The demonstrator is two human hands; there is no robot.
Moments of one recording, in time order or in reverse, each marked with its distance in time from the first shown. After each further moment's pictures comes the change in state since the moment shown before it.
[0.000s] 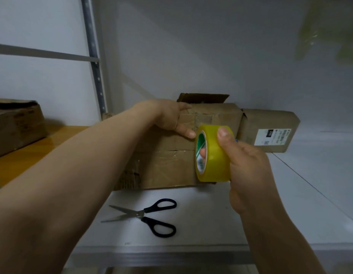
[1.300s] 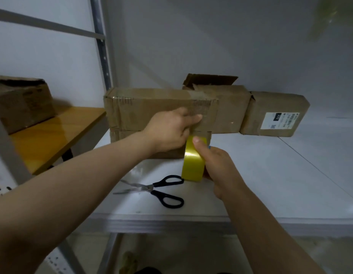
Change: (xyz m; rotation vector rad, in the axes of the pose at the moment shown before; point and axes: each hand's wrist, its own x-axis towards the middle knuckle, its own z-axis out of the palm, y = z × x) left_hand -0.040 -0.017 0.104 0.027 0.630 0.399; right_hand 0.010 0.074 0.022 -0.174 -0.117 0.324
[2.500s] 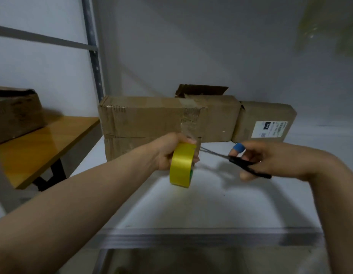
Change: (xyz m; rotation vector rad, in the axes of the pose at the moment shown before) left_hand 0.015 0.031 0.021 -1.618 -0.380 -1.055; right_hand -0.012 -0.093 -0.134 -0.898 -0.485 -0.148
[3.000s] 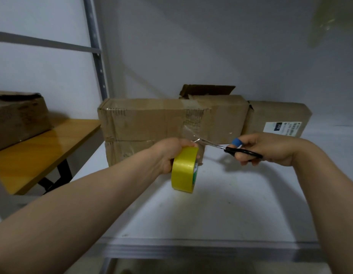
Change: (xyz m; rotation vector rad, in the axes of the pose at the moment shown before) left_hand 0.013 -0.001 0.004 0.001 0.153 0.015; right_hand 0.086 0.053 -0.025 0.179 -0.017 -0.005
